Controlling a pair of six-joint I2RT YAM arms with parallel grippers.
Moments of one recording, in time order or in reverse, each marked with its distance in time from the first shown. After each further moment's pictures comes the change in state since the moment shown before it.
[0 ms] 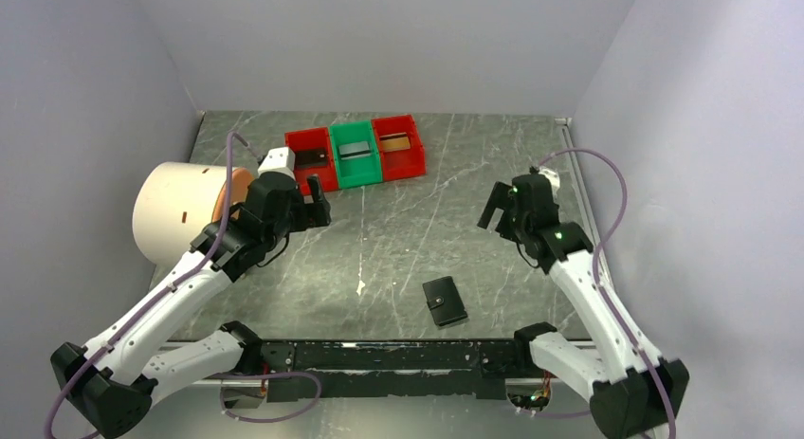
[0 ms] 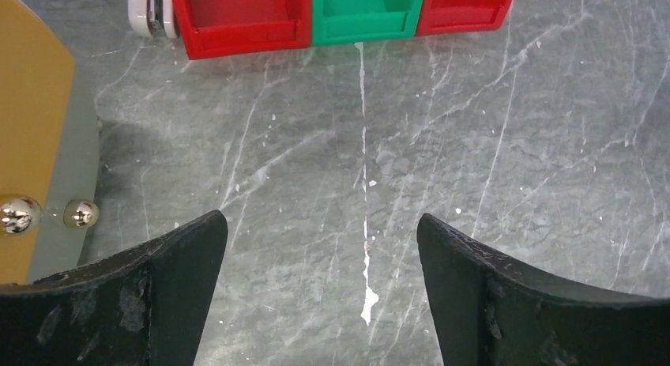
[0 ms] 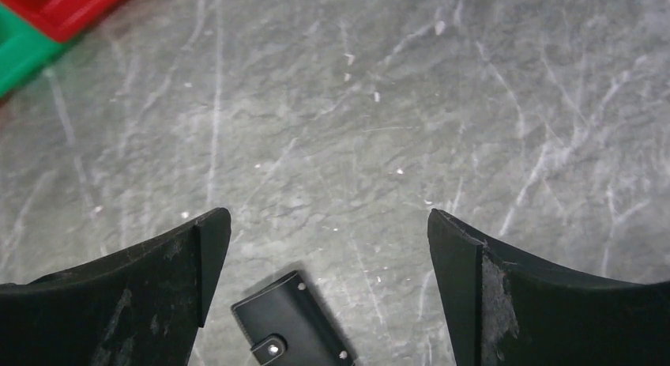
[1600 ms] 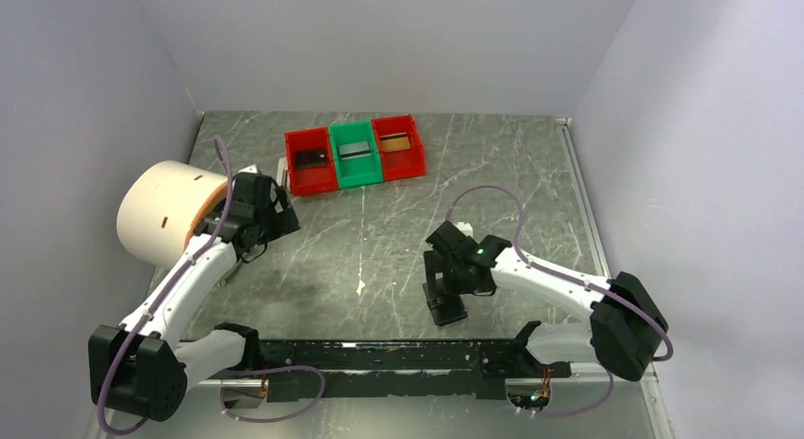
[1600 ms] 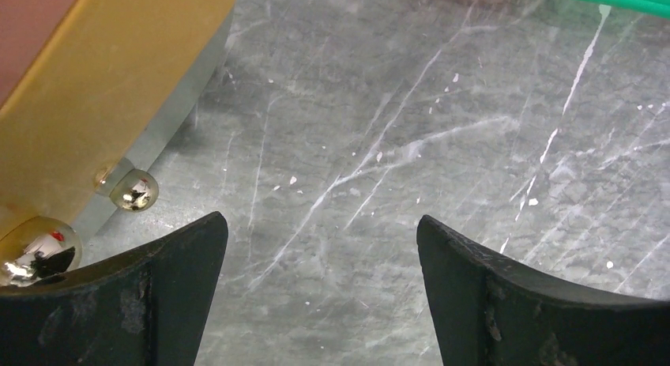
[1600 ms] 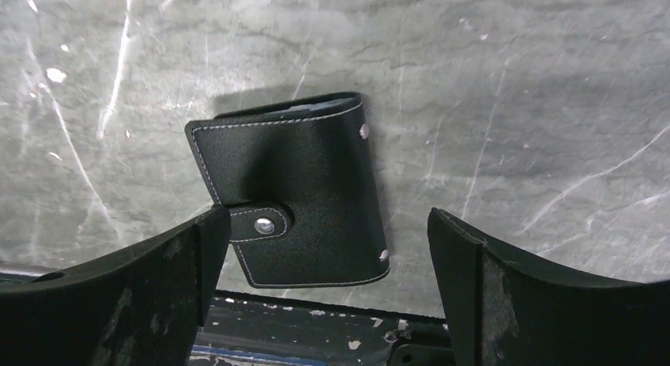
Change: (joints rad) left arm 0.383 0.137 -0.138 -0.053 0.116 -0.020; right arm 0.494 0.314 -0.142 -0.040 -0.085 0.114
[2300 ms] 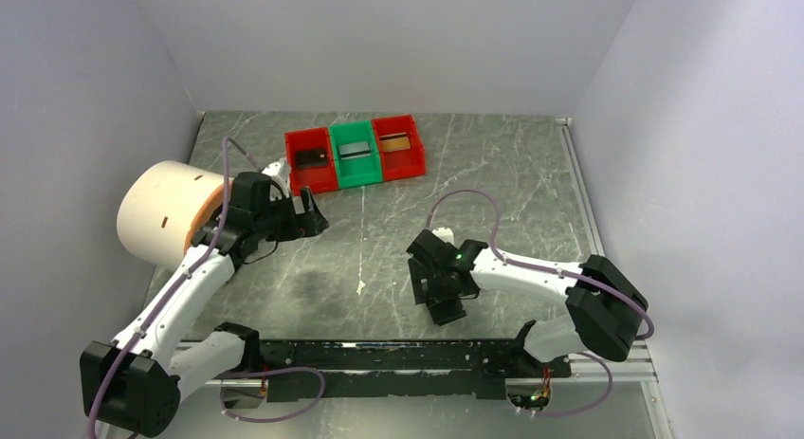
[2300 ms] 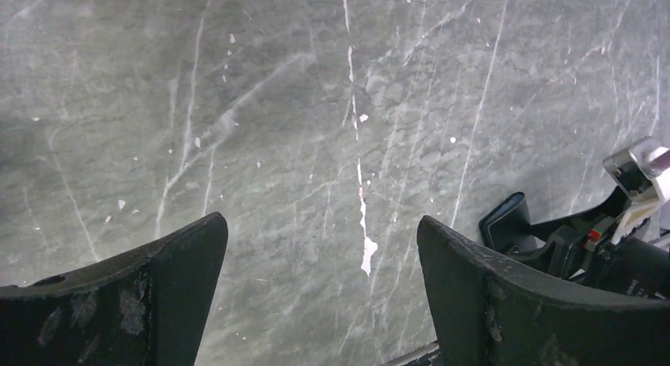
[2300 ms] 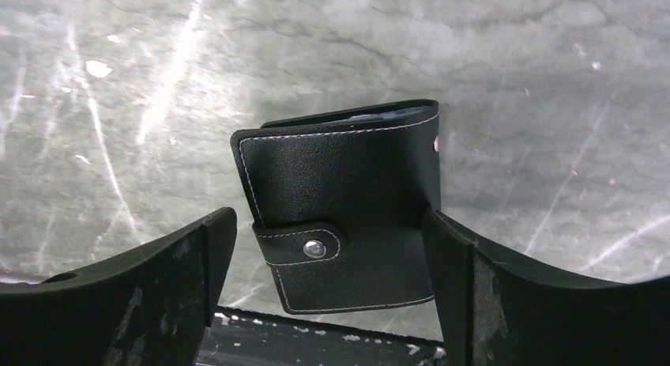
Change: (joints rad) left arm -0.045 -0.088 -0.034 0.147 0.432 0.133; right arm 0.156 0.158 0.032 0.066 0.047 0.072
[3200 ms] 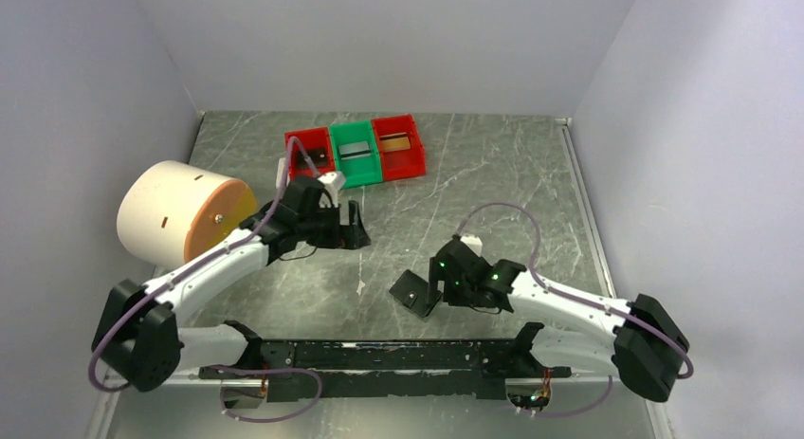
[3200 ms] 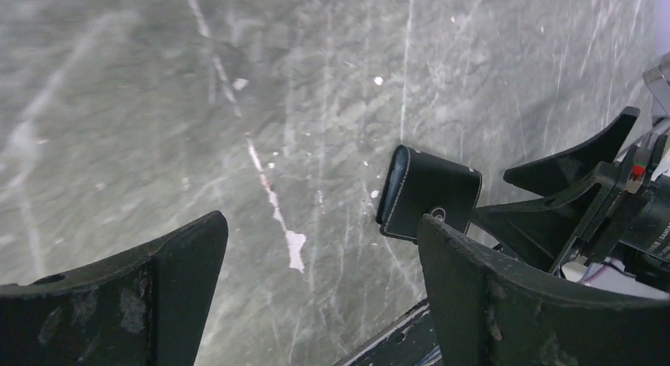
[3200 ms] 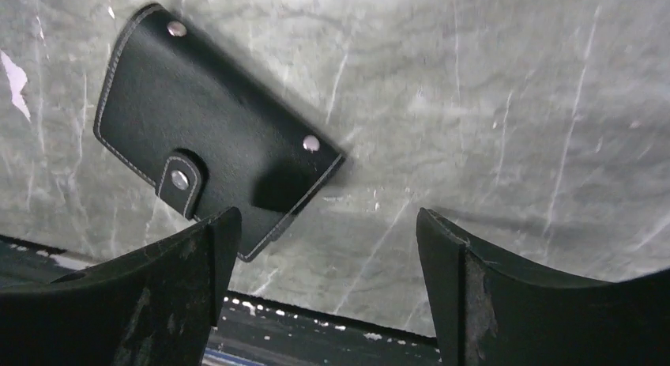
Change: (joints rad) left arm -0.264 0.187 0.013 0.137 0.020 -0.050; right arm -0.053 -0.277 -0.188 0.113 -0.018 0.125
